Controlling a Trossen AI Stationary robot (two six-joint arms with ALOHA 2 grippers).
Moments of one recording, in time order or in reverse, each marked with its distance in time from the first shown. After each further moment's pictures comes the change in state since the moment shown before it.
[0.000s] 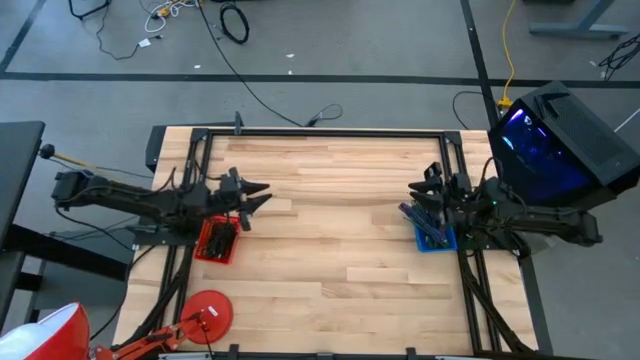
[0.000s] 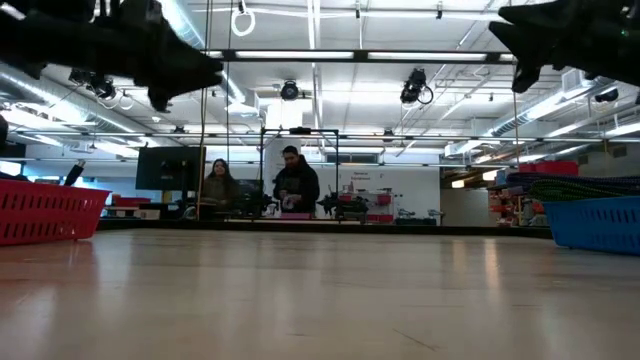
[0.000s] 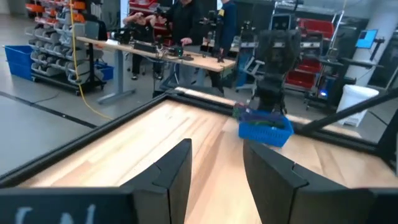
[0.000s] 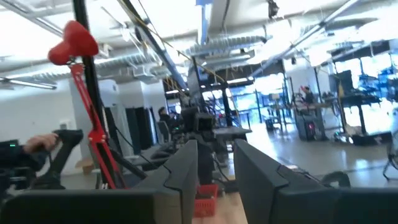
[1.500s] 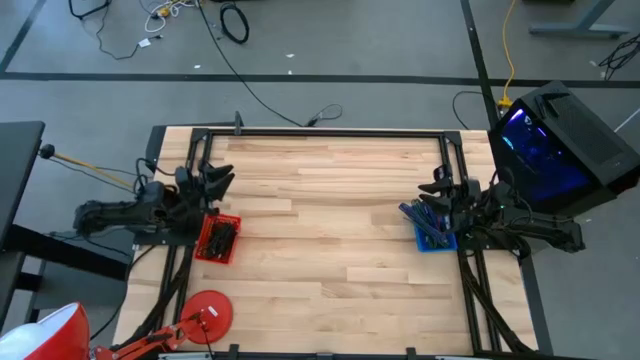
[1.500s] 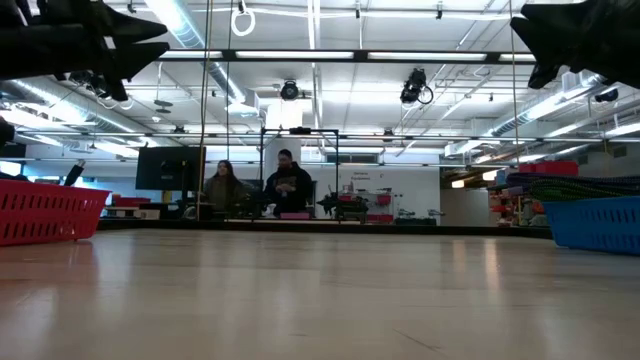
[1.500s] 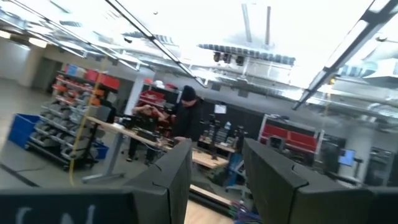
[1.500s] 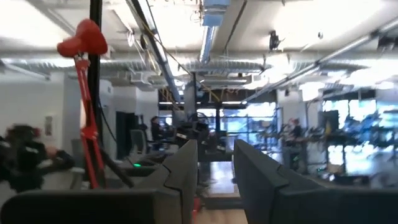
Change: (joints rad) left arm 0.097 -0.732 -0.219 -0.060 0.005 0.000; right arm 0.005 -0.280 -0.070 -0.128 0.000 -0.129
